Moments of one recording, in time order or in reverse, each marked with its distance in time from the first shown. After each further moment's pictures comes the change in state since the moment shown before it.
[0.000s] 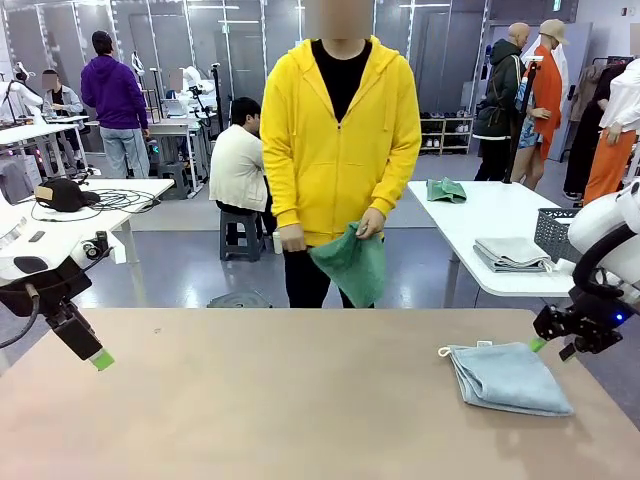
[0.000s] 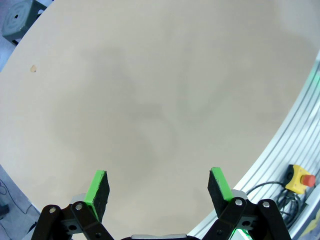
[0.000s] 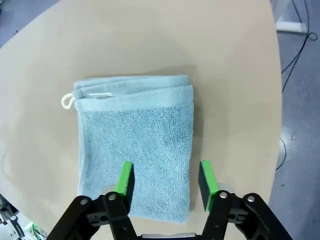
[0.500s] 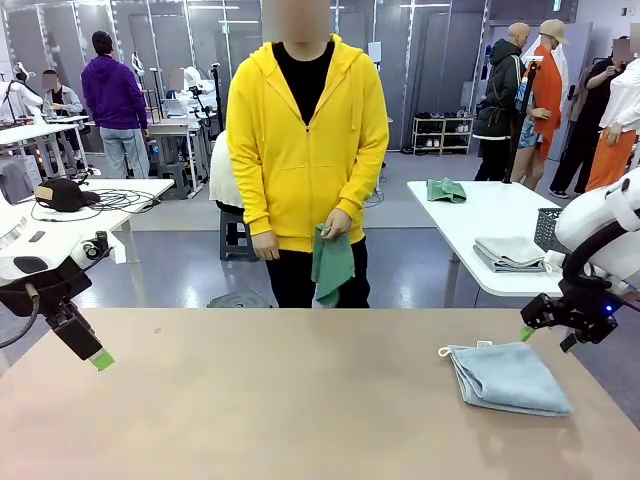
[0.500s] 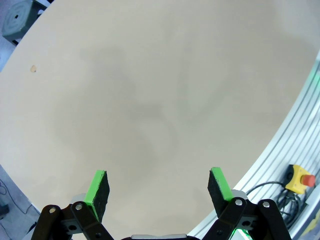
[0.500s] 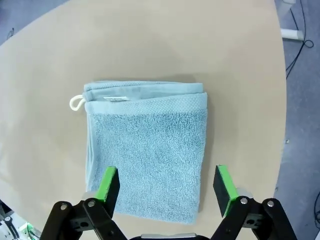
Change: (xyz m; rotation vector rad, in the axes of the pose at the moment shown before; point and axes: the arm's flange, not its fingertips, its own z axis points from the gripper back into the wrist) left arm 0.000 0.000 0.000 0.000 0.000 0.000; right arm 0.003 0.020 0.001 -0.030 -0.007 0.030
